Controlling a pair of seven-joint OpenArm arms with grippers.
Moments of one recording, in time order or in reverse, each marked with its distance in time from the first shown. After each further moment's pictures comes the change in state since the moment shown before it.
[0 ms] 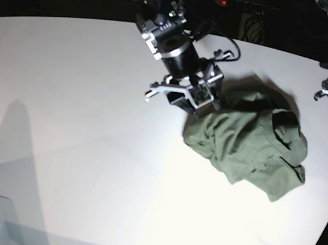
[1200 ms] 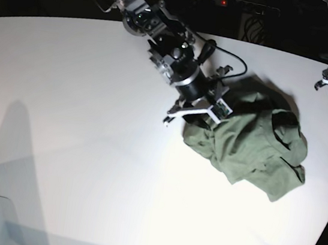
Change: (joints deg) left arm 2.5 0.3 -0.4 0.0 0.2 0.1 0.0; right arm 15.1 1.4 -8.3 -17.6 0.0 0.1 0.8
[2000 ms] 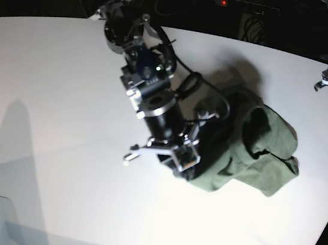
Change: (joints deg) left arm -0.3 0.1 0.0 0.1 -0.1 0.0 0.1; right arm 3.0 -0.2 12.5 16.9 -0.1 -0.1 -1.4
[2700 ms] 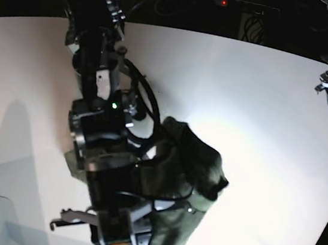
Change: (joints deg) left arm 0.1 -0.5 0.2 0.2 -7.0 0.0 0.0; right arm 14.2 -3.8 9.7 15.0 -0.1 -0.1 -3.1
